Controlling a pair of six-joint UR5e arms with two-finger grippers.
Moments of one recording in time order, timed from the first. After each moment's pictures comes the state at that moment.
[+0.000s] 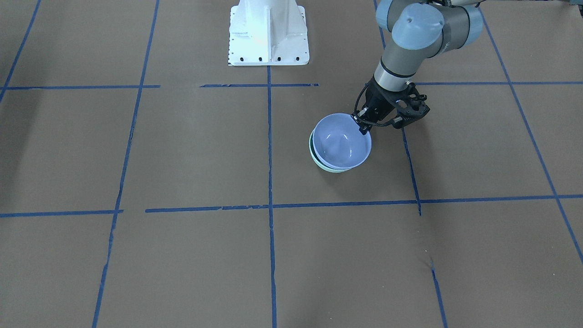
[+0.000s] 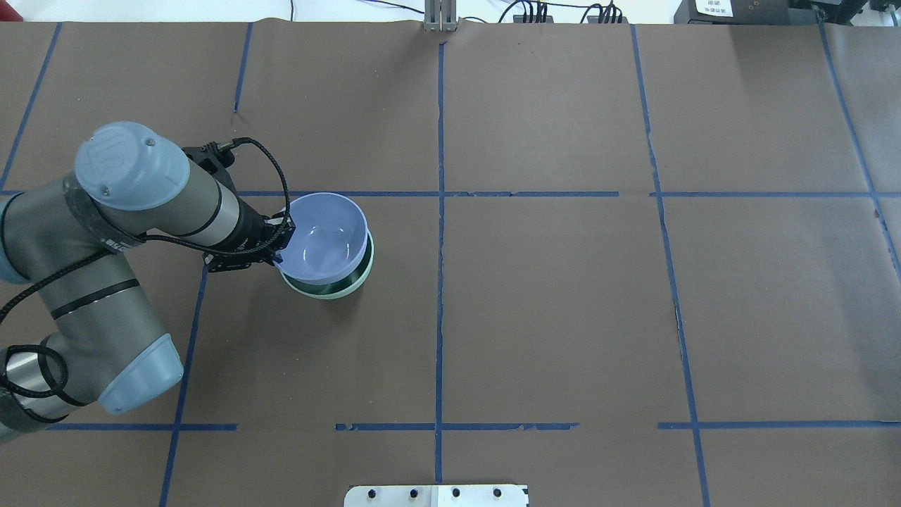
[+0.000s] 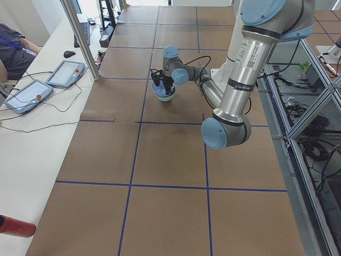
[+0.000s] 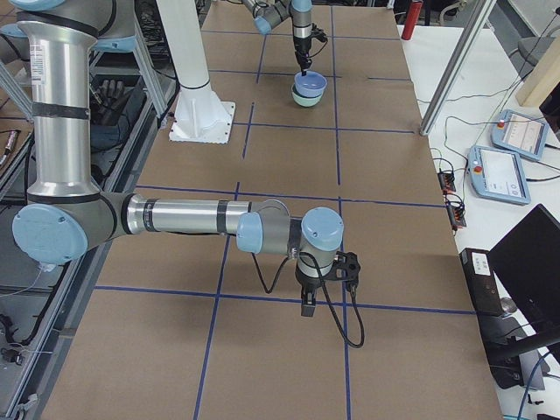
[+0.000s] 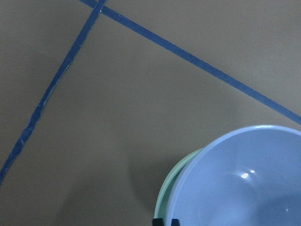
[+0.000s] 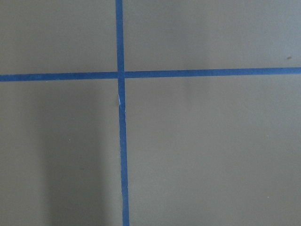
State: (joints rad) left arm -0.65 -1.95 -1.88 -1.69 -1.96 -1.62; right arm 1.58 -1.62 1.64 -1.63 2.28 0.02
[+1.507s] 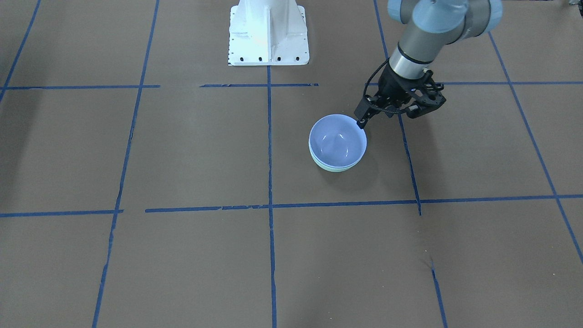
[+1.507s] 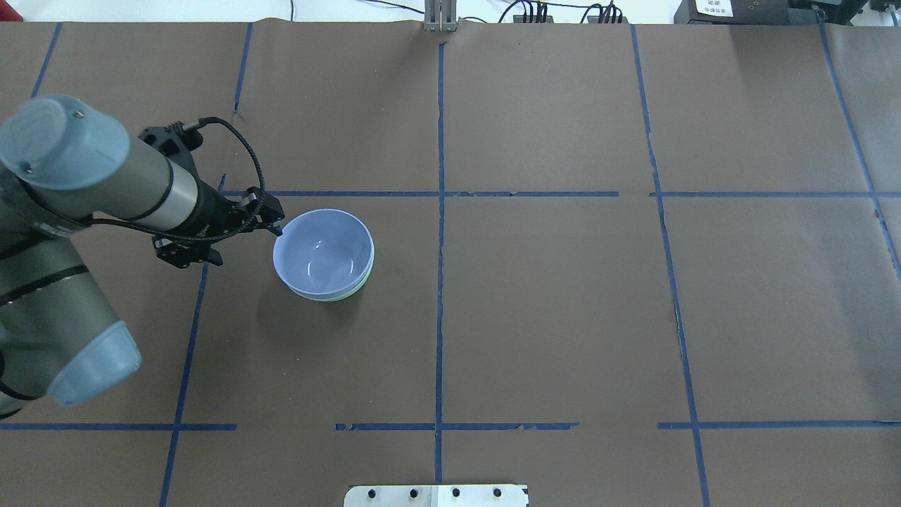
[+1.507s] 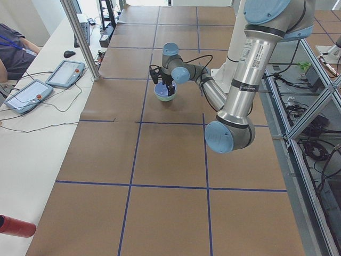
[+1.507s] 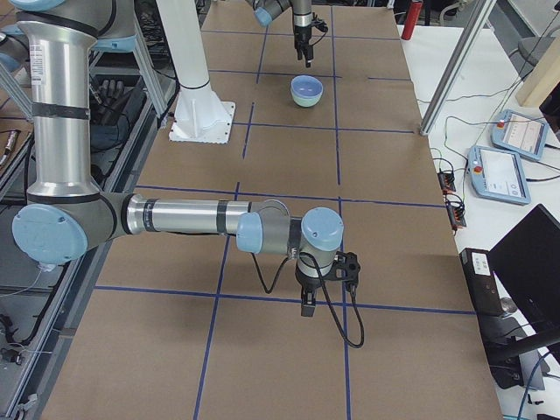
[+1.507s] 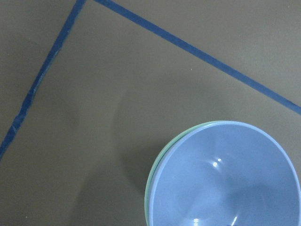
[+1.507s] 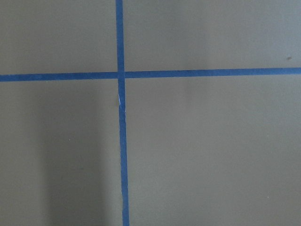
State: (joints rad) left arm -0.77 -1.86 -1.99 -1.69 -2.06 -1.48; right arm 1.58 -1.62 1.64 -1.63 2.28 0.02
